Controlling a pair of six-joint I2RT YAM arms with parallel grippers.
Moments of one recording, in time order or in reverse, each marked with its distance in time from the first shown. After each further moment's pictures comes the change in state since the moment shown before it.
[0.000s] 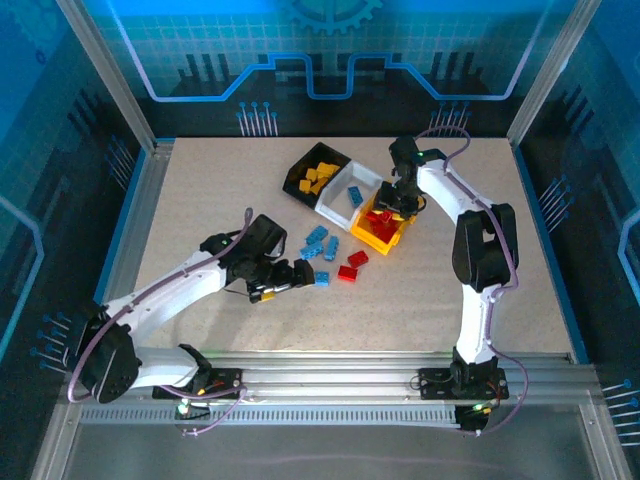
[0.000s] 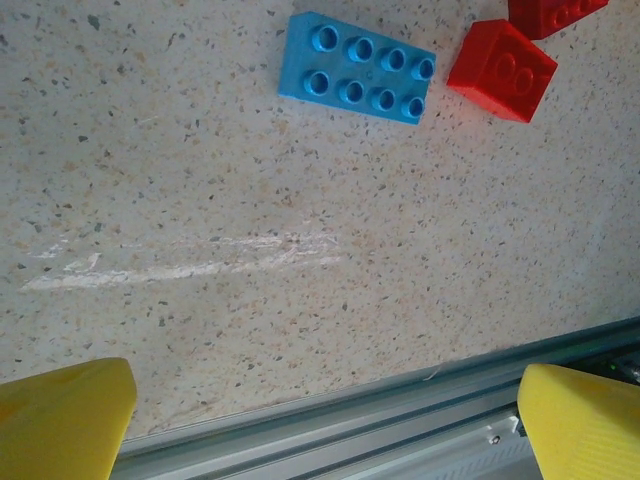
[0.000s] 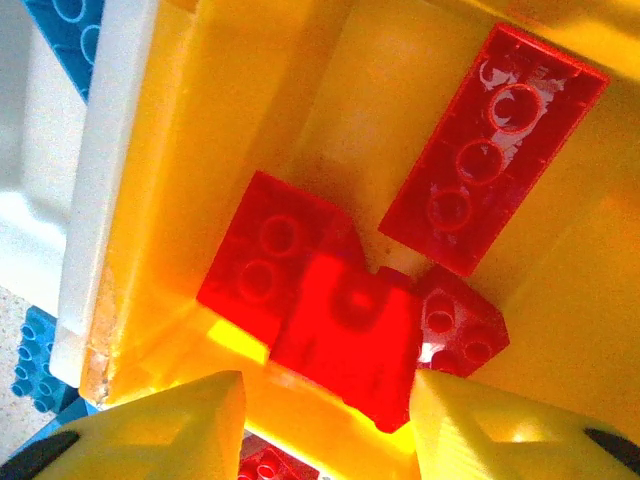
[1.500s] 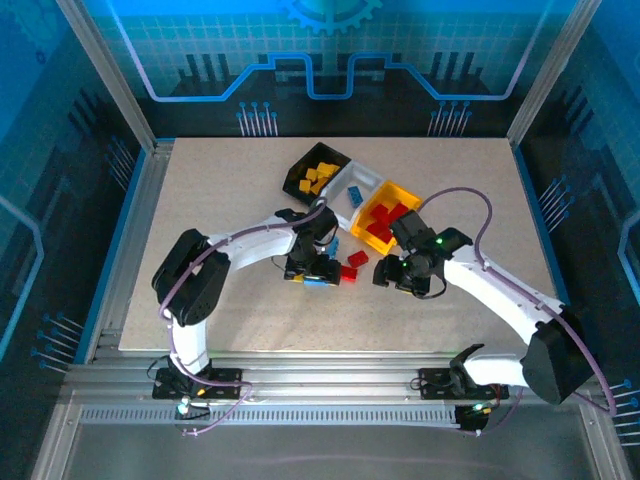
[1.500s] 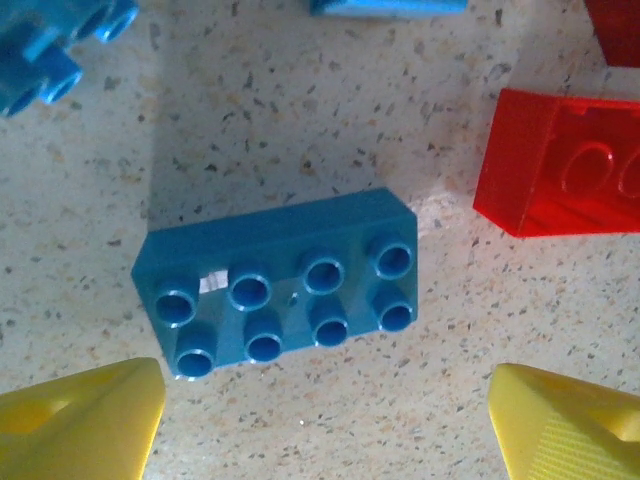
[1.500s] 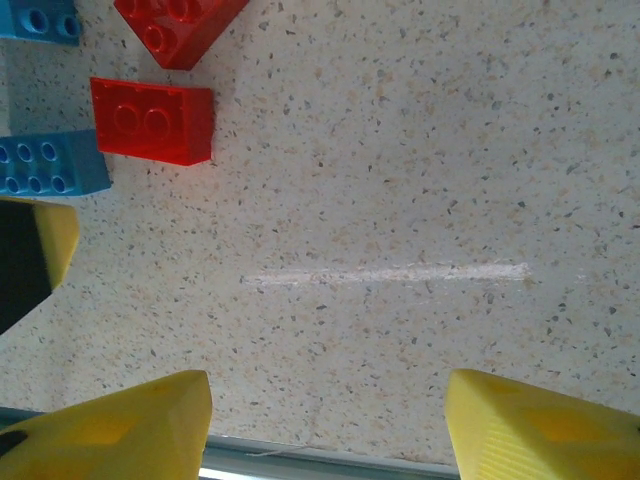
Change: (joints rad) left arm -0.078 0.610 0.382 -0.034 -0.101 0.329; right arm 0.283 -0.772 -0.777 0.048 0.025 0.239
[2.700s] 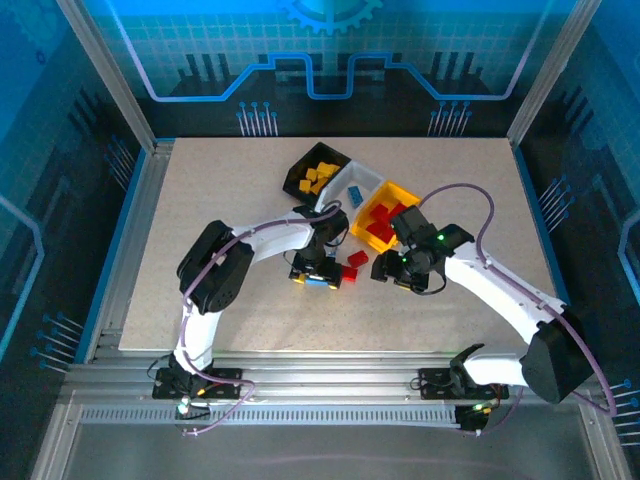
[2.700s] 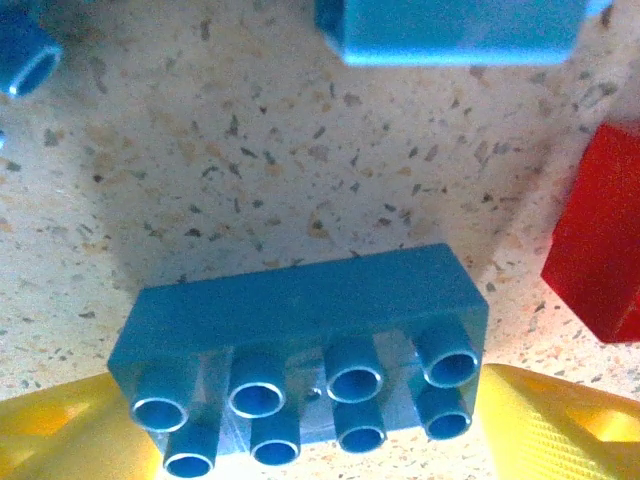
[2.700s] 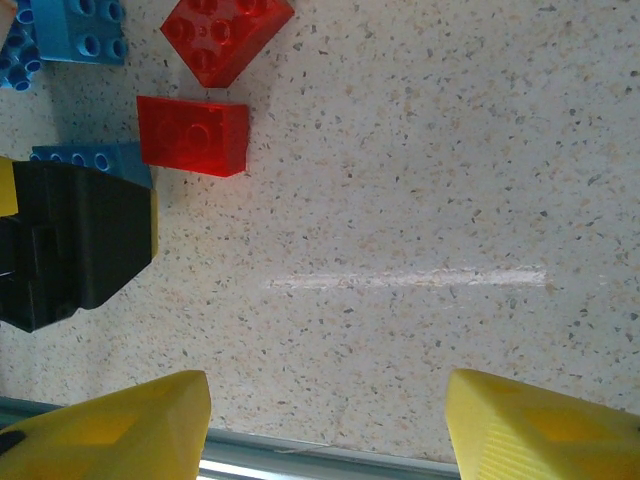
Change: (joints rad) left arm -0.014 0.158 0.145 -0.121 -0.051 0.027; right arm -0.007 0.004 0.032 -0.001 -0.023 0.011
